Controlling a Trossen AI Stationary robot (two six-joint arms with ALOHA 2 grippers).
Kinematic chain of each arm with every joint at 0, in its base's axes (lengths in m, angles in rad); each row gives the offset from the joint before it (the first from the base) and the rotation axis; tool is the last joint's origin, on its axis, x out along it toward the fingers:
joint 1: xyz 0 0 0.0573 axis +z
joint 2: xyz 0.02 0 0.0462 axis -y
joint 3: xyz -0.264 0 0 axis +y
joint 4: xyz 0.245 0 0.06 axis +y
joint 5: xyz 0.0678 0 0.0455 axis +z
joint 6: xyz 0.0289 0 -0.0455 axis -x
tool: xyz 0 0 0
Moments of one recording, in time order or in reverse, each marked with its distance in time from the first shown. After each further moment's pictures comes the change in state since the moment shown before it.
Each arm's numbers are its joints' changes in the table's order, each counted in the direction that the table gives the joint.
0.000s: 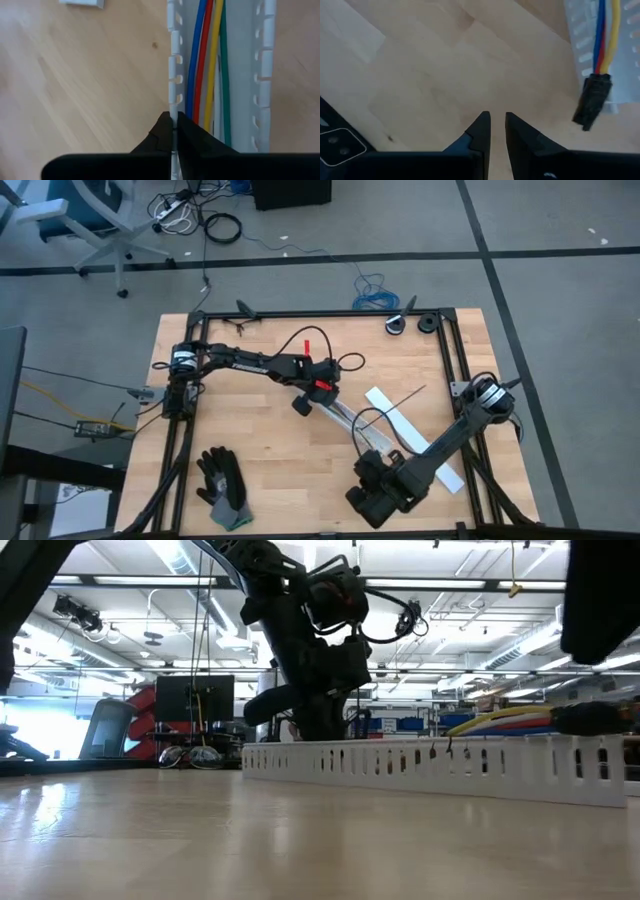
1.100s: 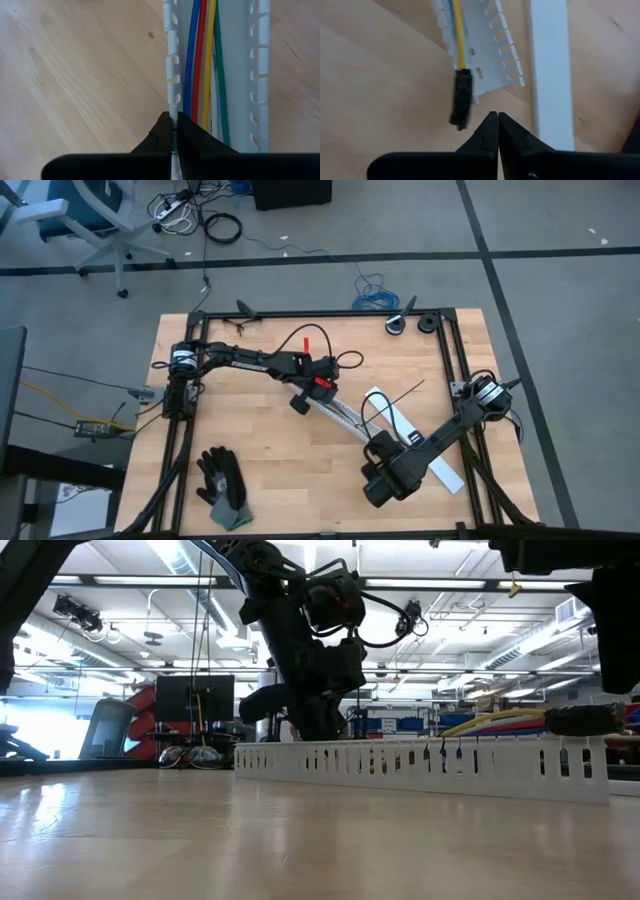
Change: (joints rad) left arm 0.009 -0.004 0.003 0.041 -0.030 0.006; right arm -0.050 0.001 0.035 0.436 0.077 -0.113
